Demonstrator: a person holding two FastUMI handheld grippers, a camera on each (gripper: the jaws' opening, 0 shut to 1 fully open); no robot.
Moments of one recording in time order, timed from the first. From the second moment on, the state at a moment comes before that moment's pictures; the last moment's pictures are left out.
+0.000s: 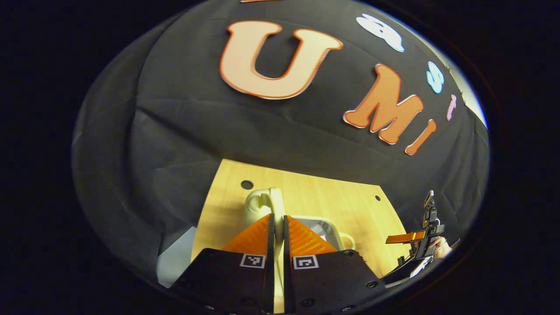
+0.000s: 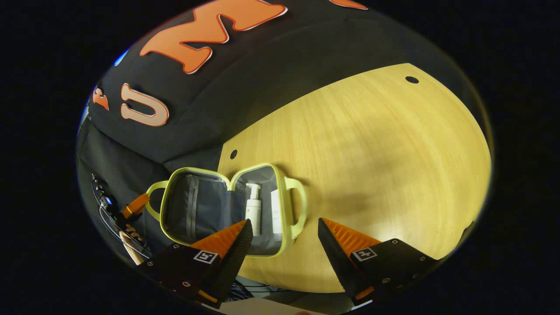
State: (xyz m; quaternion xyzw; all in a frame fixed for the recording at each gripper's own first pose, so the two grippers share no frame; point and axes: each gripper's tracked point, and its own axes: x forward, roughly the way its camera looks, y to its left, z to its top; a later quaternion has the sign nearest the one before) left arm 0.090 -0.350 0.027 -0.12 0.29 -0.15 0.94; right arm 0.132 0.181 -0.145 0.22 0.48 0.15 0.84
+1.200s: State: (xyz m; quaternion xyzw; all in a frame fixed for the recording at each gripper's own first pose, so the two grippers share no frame) left arm 0.065 -0.724 -0.181 -0.03 0.41 -0.19 0.89; right arm 0.088 -0.038 -0.150 0.25 0.47 0.09 0.84
